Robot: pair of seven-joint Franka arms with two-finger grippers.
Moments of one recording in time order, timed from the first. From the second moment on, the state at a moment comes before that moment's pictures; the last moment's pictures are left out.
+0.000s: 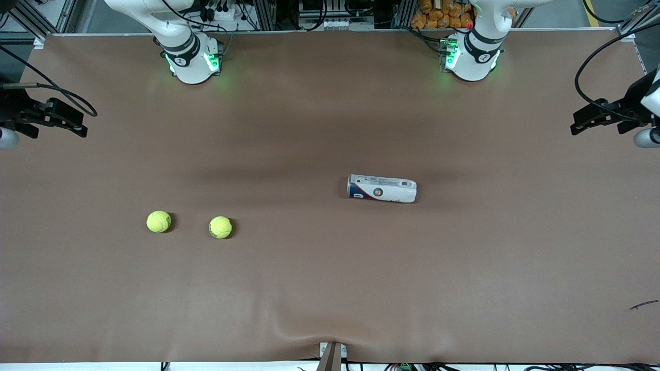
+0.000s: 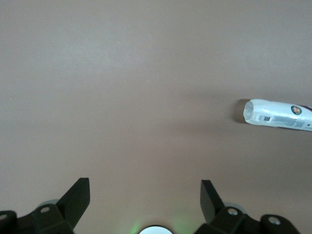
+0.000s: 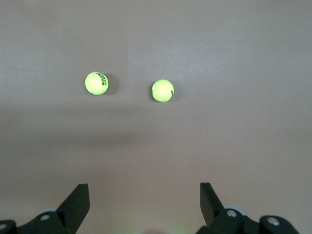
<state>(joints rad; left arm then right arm) -0.01 0.00 0.00 -1.57 0.00 1.48 -0.03 0.05 0.05 -0.02 -1.43 -0.02 1.42 0.00</state>
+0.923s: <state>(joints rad) -0.18 0.14 -0.09 -1.58 0.01 1.45 0.49 0.16 0.13 -0.02 -1.43 -0.02 1.44 0.09</state>
